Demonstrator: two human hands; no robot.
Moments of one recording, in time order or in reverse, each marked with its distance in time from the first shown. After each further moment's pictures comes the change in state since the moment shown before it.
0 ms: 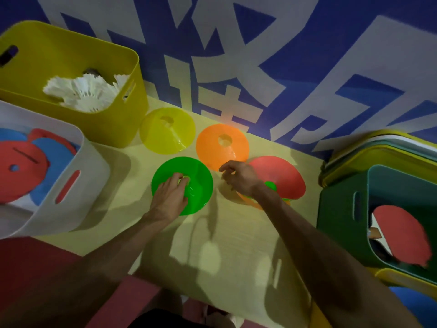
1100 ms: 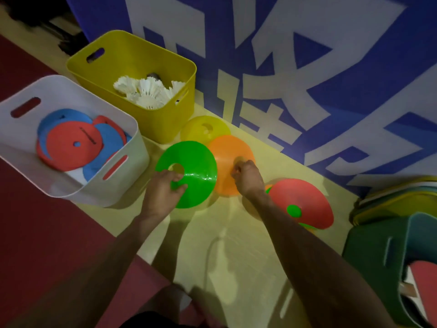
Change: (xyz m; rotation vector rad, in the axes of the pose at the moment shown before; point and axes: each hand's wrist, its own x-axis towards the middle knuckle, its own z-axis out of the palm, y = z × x) left_hand -0.047 -0.037 -0.045 -0.447 0.449 -0.319; right_hand 0.048 -0.026 0.038 -0.265 0.165 -0.139
